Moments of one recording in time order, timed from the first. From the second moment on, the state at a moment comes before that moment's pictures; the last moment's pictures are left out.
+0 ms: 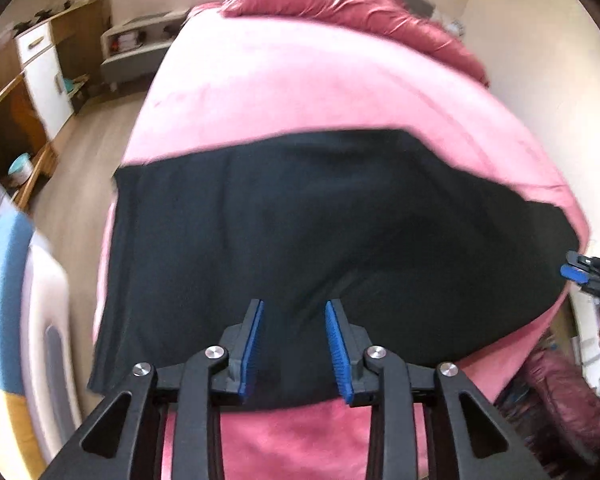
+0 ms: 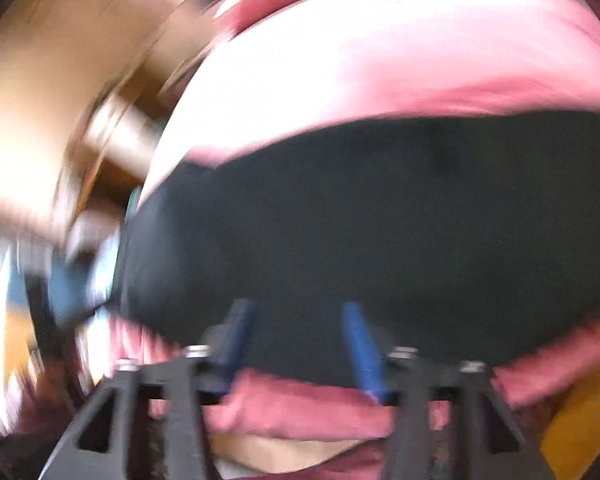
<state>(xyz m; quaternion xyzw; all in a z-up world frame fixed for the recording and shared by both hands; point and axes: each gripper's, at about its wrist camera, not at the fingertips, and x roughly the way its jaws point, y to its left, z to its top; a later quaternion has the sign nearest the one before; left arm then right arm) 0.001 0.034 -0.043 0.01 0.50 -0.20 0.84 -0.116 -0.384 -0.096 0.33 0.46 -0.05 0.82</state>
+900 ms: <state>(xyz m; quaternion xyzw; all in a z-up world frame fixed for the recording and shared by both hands) 0.003 -0.071 -0.055 0.03 0.53 -0.27 0.80 -0.184 -0.621 -0.147 0.50 0.28 -0.27 0.77</state>
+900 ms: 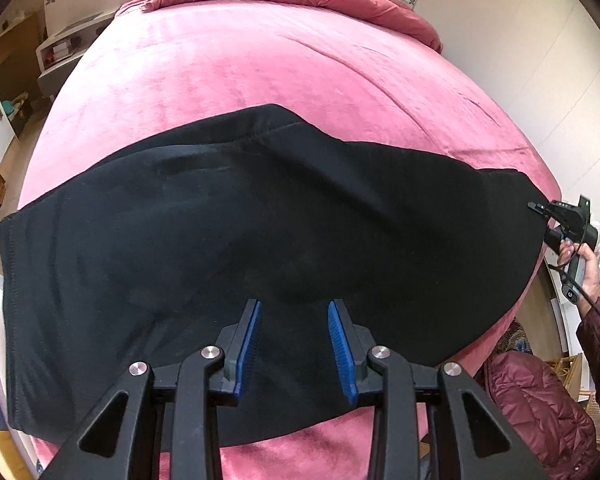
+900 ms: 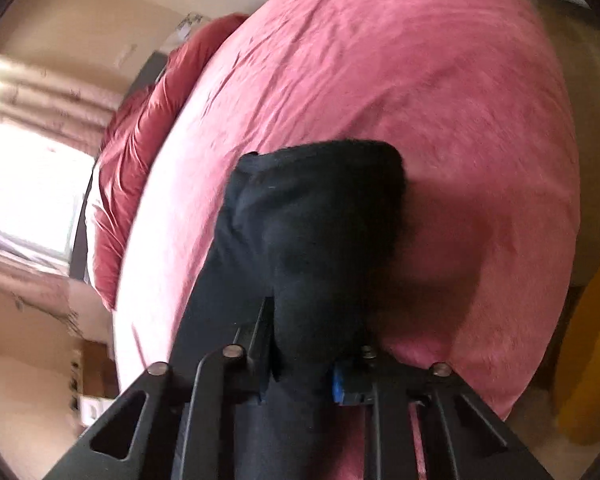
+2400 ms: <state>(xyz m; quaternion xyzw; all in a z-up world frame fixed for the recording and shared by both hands) 0.024 -0.015 -0.048 -0.15 0.56 -0.32 0.75 -0.081 -0.233 -0.079 0.08 0.51 0.16 0.84</state>
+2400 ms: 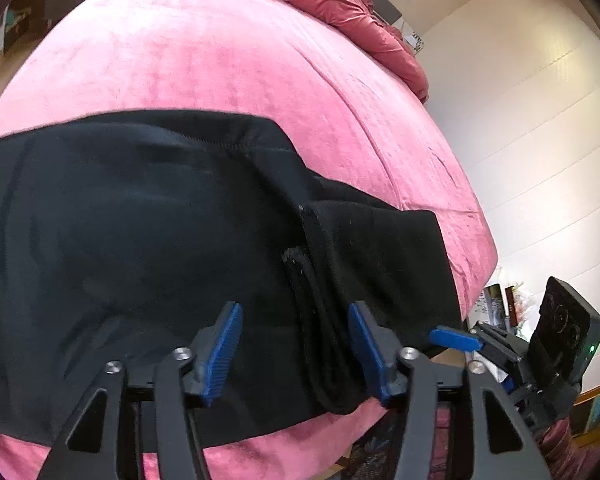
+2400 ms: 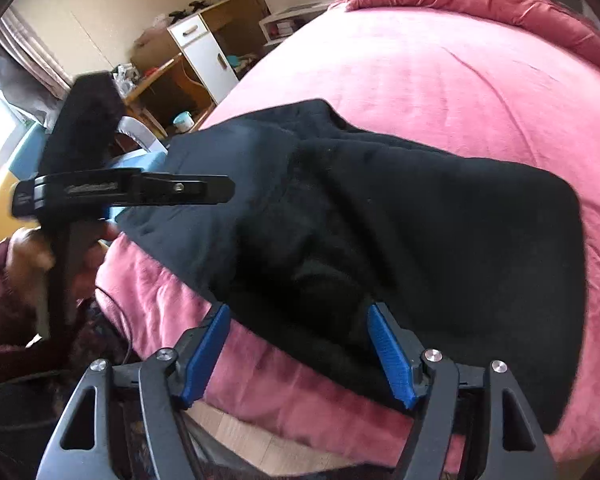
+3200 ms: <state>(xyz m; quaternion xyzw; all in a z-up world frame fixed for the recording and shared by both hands) 0.002 -0.076 -0.051 0.02 0.54 -0.35 0.77 -0.073 -0.233 -0.111 0.03 0.55 0.15 0.82</state>
